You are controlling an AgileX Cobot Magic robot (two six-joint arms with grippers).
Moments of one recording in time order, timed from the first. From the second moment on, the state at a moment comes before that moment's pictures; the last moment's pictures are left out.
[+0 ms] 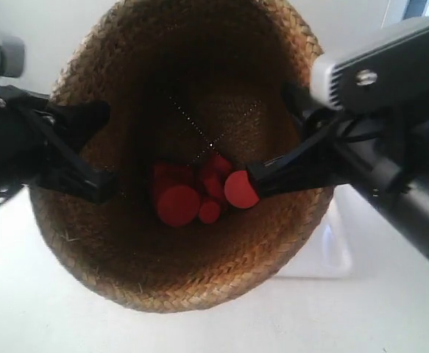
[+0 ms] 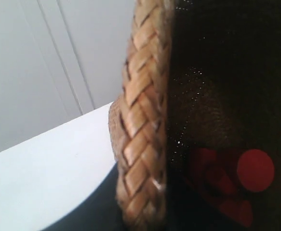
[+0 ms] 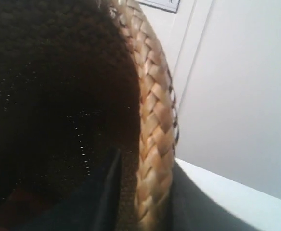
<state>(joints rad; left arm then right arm) -0.83 0.98 -0.61 -1.29 -0.44 1.33 0.97 1.05 -0.57 1.19 -0.82 -1.20</state>
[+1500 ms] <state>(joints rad) -0.92 1.02 -0.64 -1.36 -0.50 1.35 0.99 0.98 -0.66 1.39 -0.83 -1.37</state>
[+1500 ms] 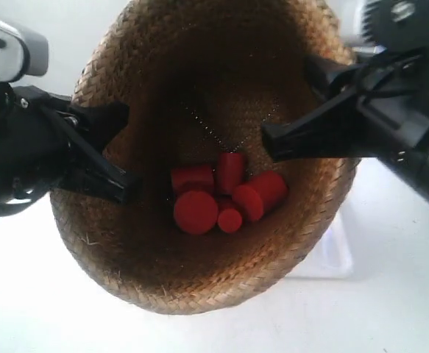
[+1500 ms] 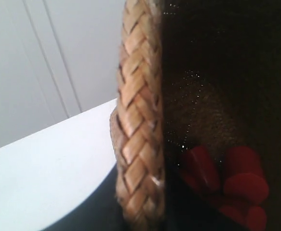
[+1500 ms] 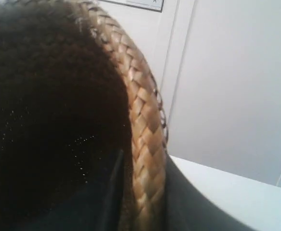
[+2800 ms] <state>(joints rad) -1.20 0.92 -0.56 -1.36 -0.88 1.48 1.27 0.95 -0.57 1.25 -1.13 -1.31</state>
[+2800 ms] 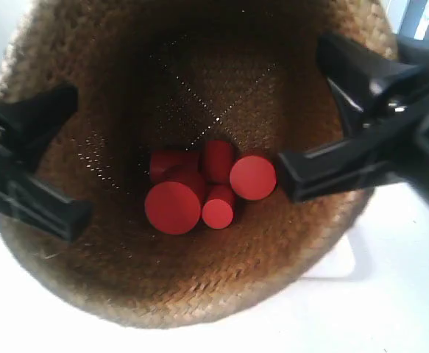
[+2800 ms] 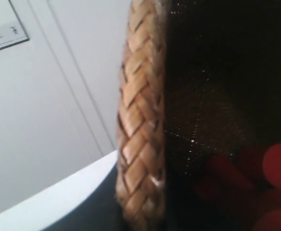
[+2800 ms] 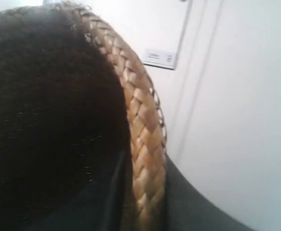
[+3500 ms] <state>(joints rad) -0.76 1.08 -0.56 -1.14 -0.44 1.14 1.03 1.12 -0.66 1.35 -0.97 -1.33</state>
